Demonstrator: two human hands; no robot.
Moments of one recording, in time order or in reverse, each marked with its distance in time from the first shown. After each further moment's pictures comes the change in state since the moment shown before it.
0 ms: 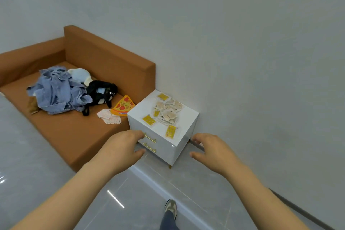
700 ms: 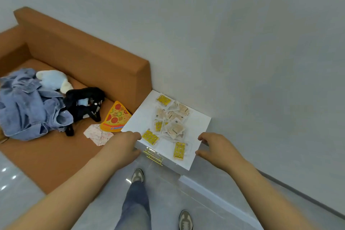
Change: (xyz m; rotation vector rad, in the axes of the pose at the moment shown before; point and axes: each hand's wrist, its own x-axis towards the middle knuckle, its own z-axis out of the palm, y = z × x) left_hand 0.305 -0.126 0.018 0.072 -0.308 -0.018; right_hand 0.289 0.051 -0.001 0.142 -0.158 0.222
